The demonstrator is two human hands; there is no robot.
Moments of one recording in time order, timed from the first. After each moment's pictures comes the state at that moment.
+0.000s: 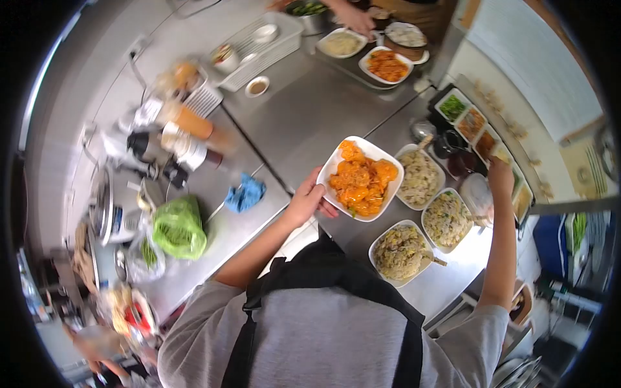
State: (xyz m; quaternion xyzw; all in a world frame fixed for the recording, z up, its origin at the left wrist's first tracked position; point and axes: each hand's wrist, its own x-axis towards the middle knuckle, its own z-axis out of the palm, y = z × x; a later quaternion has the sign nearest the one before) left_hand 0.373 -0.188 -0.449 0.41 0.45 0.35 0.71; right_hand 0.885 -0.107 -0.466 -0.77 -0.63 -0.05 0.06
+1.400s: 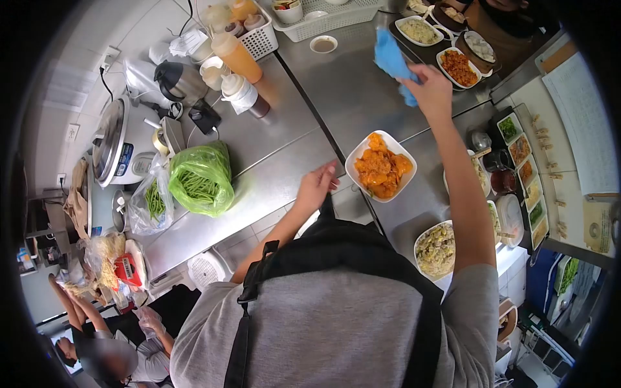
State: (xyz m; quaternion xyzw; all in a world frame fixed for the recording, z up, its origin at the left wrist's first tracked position) left_hand 0.264 -0.250 -0.526 0.42 0.65 0.40 0.48; right_hand 0.472 -0.022 -0.403 -0.49 -0.77 0.14 0.38
